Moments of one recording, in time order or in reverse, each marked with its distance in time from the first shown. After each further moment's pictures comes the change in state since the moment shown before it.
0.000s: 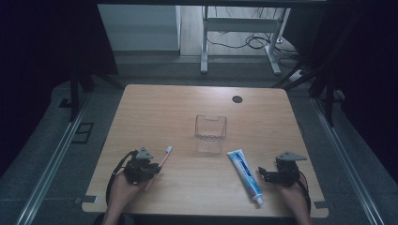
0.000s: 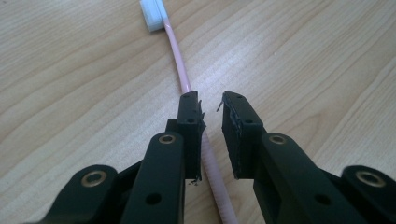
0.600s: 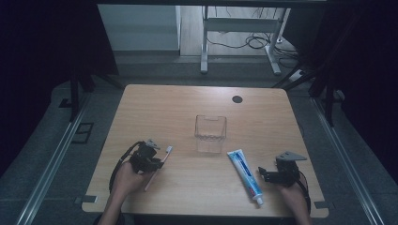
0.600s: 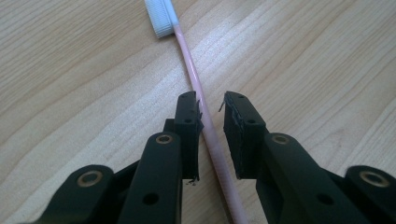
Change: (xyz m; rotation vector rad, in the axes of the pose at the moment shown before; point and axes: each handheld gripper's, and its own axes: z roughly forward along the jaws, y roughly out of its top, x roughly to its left) left arm 0.013 0.036 0.016 0.172 -0.019 0.009; right arm 0.000 0.000 0.000 0.001 0.000 0.000
